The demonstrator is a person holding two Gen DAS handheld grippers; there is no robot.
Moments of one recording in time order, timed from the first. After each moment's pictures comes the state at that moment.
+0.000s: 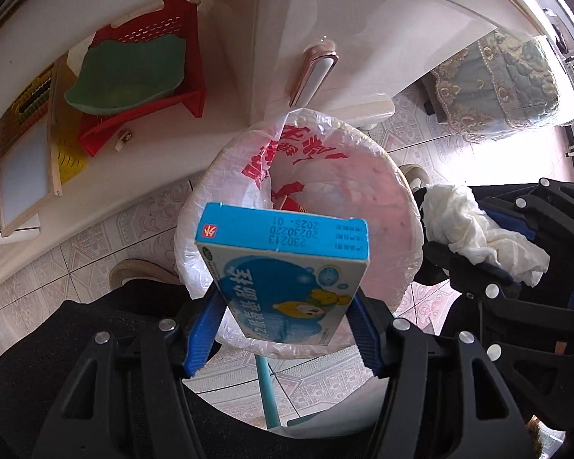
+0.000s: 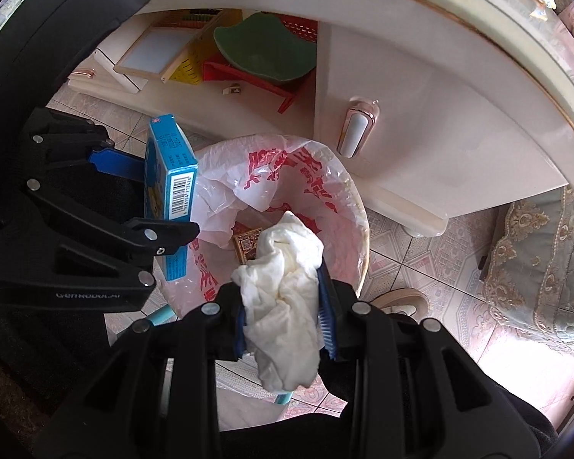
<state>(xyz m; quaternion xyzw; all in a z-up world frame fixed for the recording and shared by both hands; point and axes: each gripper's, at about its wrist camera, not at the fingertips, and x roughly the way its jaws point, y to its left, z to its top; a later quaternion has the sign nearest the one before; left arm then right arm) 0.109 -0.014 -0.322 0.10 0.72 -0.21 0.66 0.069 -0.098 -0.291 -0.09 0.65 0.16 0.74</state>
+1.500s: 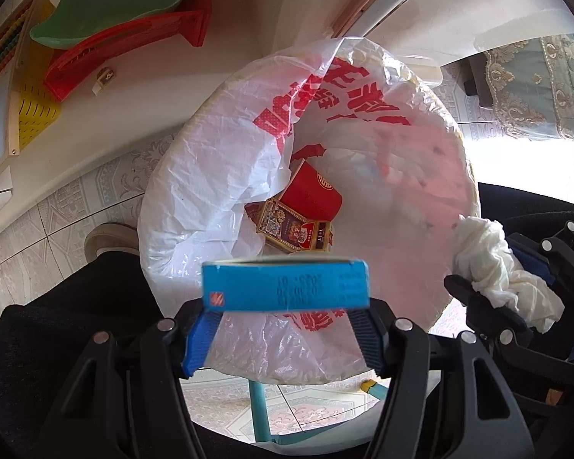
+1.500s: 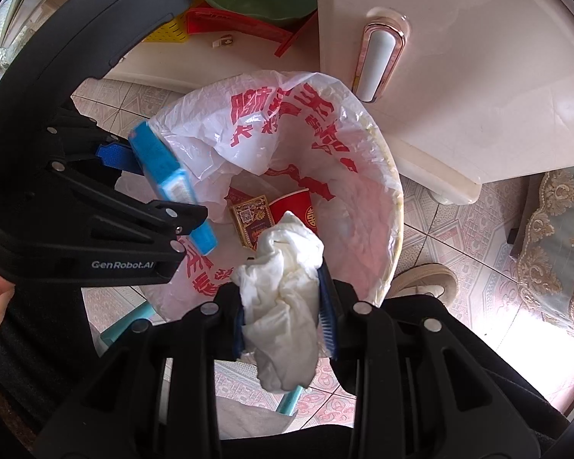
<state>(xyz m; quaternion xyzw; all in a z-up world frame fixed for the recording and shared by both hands) 0.121 -0.013 -0.407 0.08 0.78 -0.16 0.60 0.073 -0.098 -0.359 -0.08 0.70 0.16 0.69</state>
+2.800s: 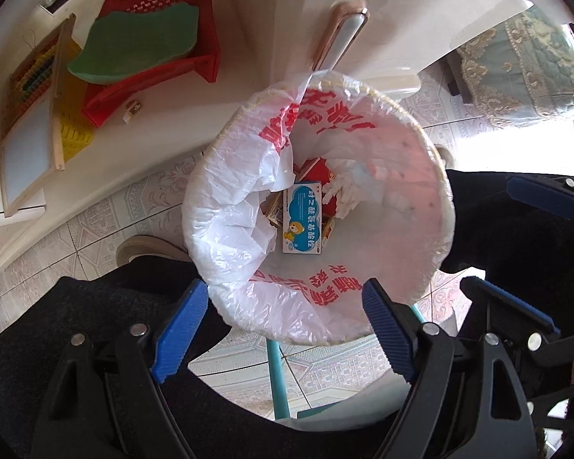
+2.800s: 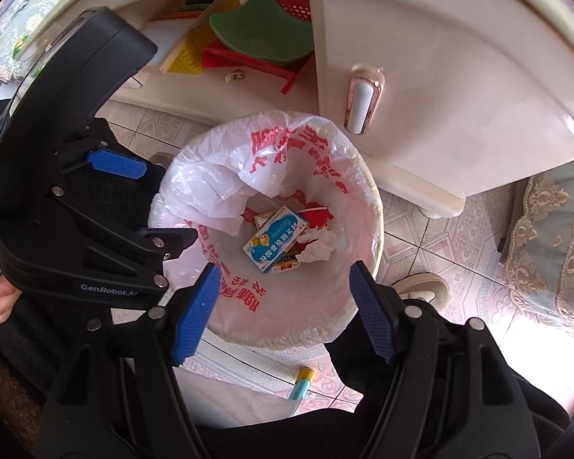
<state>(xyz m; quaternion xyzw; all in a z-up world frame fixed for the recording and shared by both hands) 0.099 -0.003 -0.327 0.12 0.73 -0.18 0.65 0.057 -0.110 -0.278 -0.06 0.65 0.18 0.74</state>
